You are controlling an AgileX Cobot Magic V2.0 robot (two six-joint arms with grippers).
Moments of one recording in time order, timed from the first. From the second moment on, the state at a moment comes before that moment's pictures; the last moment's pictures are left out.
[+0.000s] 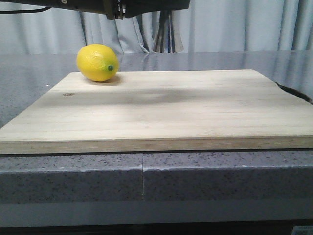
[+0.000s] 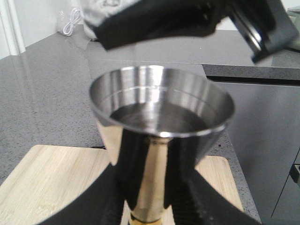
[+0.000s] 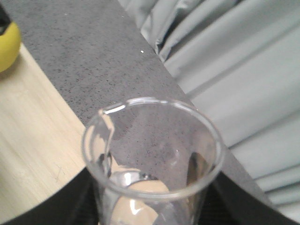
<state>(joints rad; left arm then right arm) -0.41 1.78 -1.21 -1.68 1.17 2.08 0.50 1.26 -1.21 -0.48 0.44 -0.22</state>
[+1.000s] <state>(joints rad) -0.41 1.78 -1.21 -1.68 1.17 2.08 0.19 1.28 -0.53 -0.28 -0.58 0.15</state>
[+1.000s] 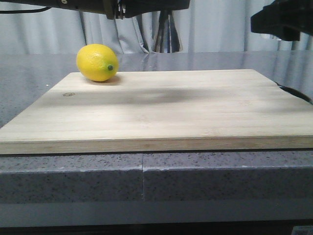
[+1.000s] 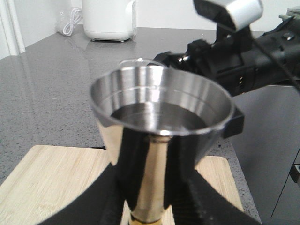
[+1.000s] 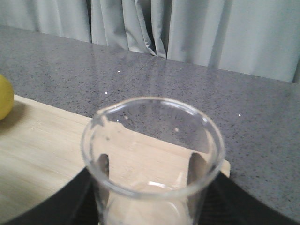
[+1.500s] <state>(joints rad) -0.41 1.78 -1.21 -1.68 1.17 2.08 0.19 1.56 -0.62 -0.26 -0.76 0.15</state>
